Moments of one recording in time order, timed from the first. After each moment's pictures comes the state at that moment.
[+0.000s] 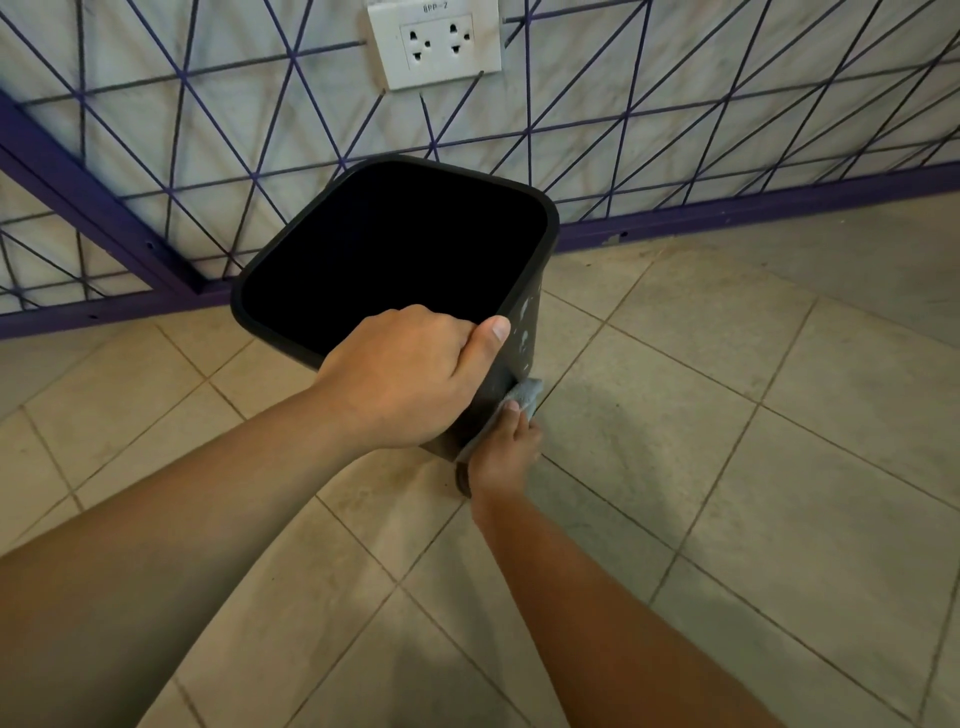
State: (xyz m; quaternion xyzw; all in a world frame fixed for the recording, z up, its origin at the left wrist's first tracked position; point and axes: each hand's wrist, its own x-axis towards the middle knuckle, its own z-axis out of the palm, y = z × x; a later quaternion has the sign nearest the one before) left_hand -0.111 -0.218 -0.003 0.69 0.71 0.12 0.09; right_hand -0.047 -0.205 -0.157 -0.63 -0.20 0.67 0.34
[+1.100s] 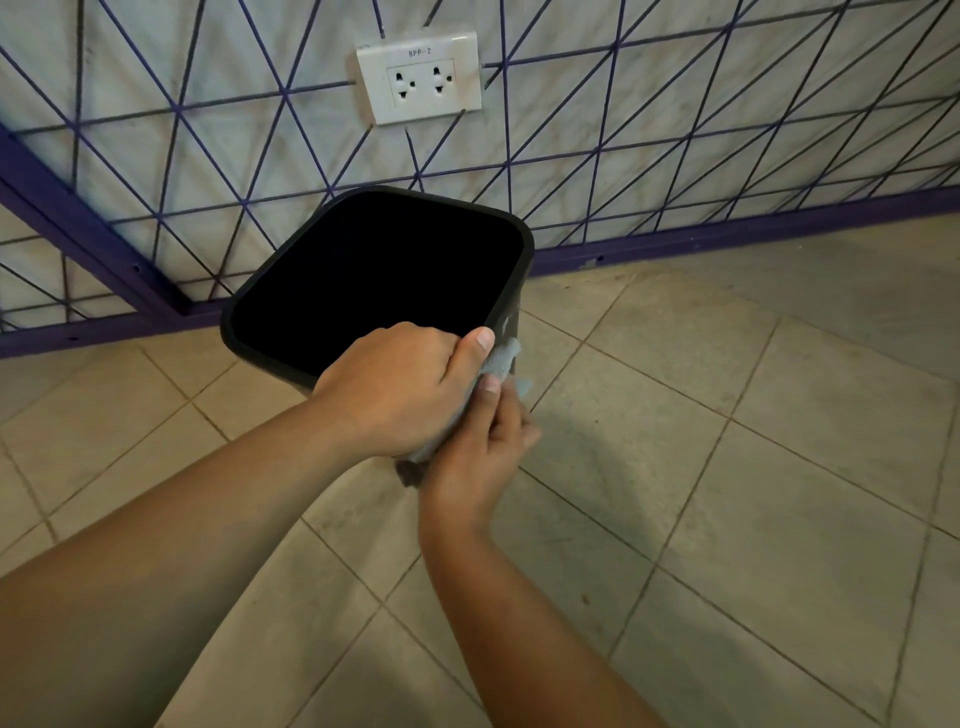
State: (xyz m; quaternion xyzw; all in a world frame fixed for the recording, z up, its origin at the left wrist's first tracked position) left_hand -0.108 -0.208 -0.001 0.66 0.73 0.12 0.12; right_hand -0.048 -0.232 -0.087 -0.52 -0.26 0.61 0.54
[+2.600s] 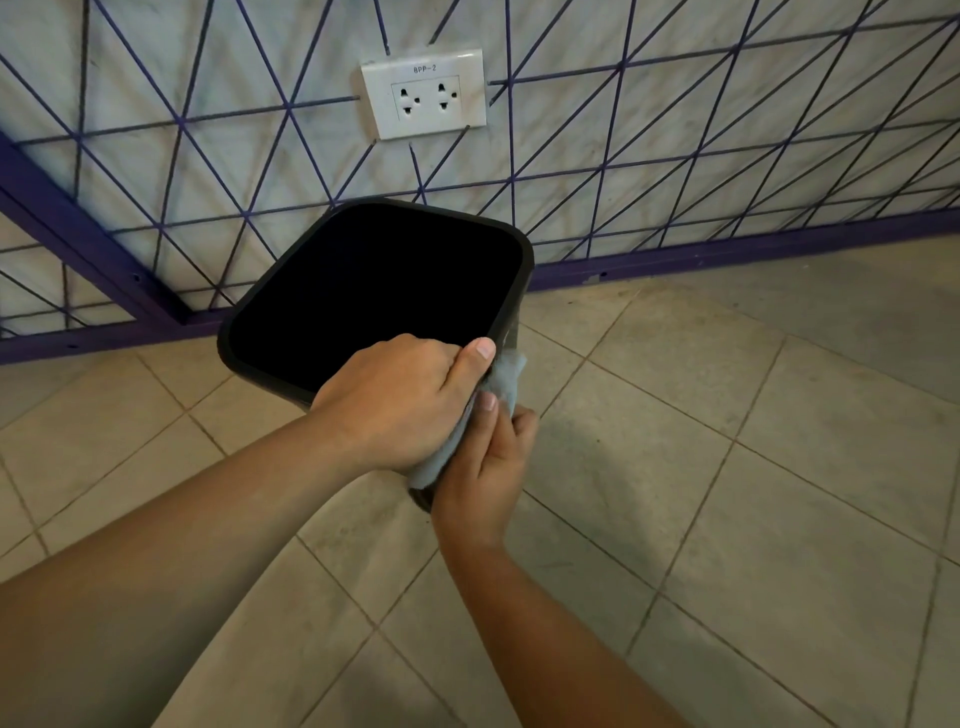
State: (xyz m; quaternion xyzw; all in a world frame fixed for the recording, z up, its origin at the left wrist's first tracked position) left_hand -0.107 -0.200 0.003 0.64 0.75 0.13 0.13; right_hand -0.044 -0.216 -0.123 -0.49 -0.45 0.49 0.56
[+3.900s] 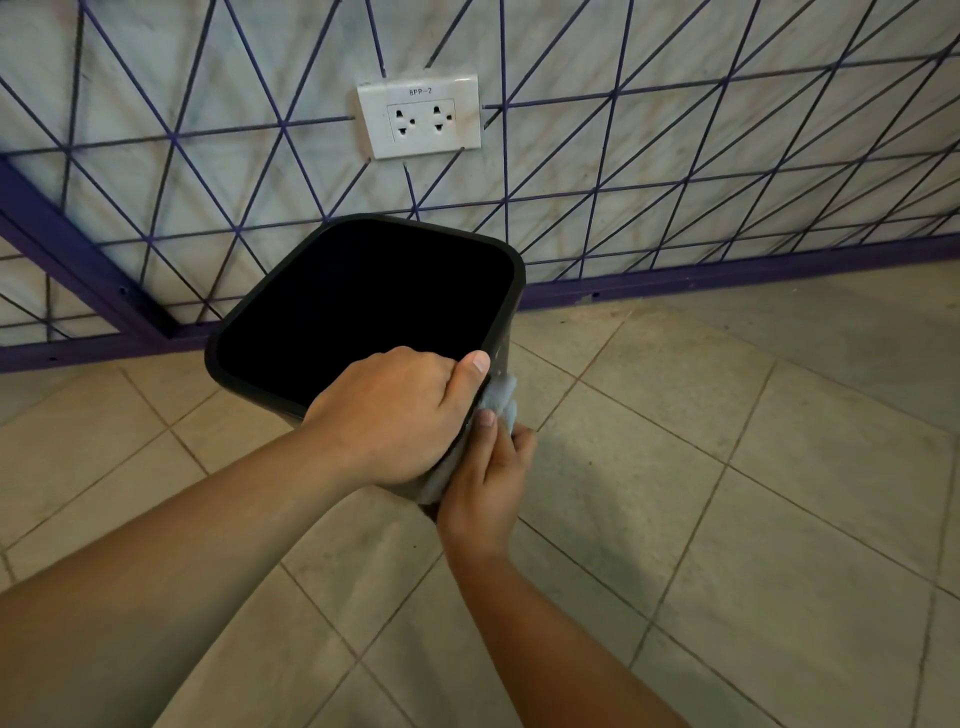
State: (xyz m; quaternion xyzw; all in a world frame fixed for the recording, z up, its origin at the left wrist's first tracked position) left_hand -0.106 -0.192 0.001 0.65 0.75 0.13 0.10; right_hand -0.039 -0.197 -0.141 -0.49 -0.45 0.52 0.53
